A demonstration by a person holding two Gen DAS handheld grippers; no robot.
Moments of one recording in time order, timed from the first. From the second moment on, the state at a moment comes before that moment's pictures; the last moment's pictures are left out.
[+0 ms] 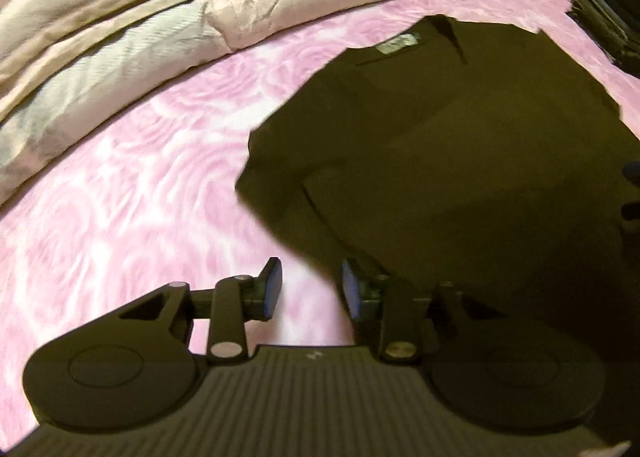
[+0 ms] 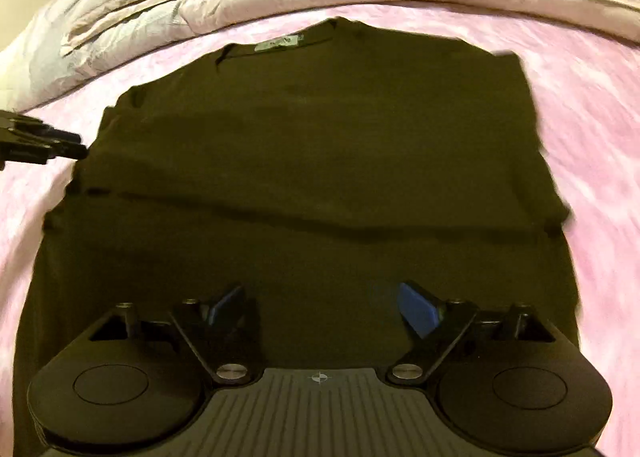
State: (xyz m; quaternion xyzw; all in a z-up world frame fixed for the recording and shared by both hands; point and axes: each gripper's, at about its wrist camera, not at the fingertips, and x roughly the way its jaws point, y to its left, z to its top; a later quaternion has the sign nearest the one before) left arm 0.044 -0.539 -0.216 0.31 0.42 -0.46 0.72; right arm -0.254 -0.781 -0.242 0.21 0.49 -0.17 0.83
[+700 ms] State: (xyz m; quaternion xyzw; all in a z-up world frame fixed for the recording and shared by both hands) left arm -0.288 -0.341 -0.216 0.46 0.32 -0.60 0.57; right arm -0.422 -0.642 -0.233 0.17 0.55 -0.21 0.79
